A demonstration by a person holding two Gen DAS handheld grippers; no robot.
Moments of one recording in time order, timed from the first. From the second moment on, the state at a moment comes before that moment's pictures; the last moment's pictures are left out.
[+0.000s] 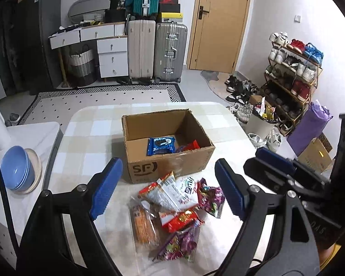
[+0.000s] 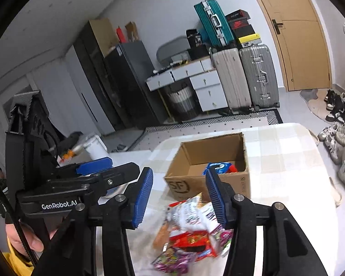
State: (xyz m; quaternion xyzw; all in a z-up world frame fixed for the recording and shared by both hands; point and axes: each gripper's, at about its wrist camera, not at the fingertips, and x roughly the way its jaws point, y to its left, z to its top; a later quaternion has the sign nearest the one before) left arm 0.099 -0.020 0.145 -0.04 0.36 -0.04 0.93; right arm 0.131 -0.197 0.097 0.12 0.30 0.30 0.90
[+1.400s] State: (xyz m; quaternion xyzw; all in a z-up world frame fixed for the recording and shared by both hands) left arm -0.024 0.009 0.079 -0.05 0.30 0.03 0.95; right arm 0.016 -0.199 0.055 0.04 0.25 0.23 0.94
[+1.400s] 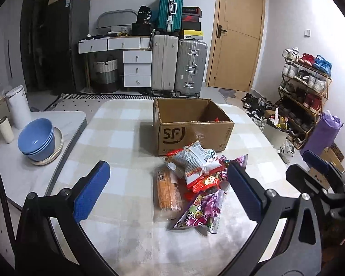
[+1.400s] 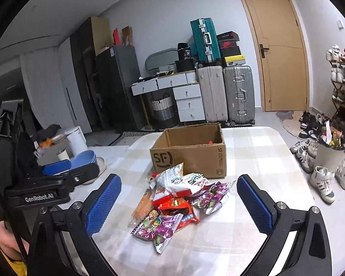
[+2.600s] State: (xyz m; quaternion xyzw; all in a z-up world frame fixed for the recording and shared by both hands) left arm 0.064 0.011 -0.027 -0.07 0.41 0.02 0.91; right arm 0.045 -0.200 -0.029 0.09 0.31 0.27 0.91
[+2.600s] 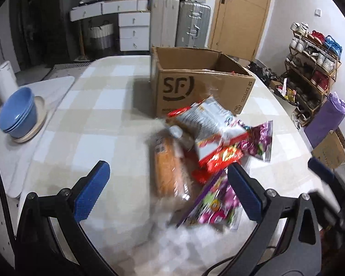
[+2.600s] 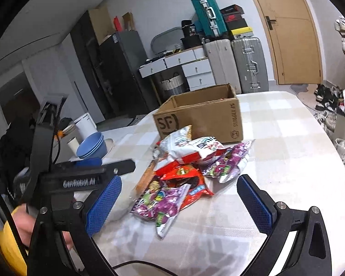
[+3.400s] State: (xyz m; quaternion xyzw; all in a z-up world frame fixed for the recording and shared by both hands) left arm 0.218 -0.023 -0.068 -0.13 0.52 0.01 0.84; right arm 0.091 -0.240 -0.082 0.17 0.35 0.28 0.88
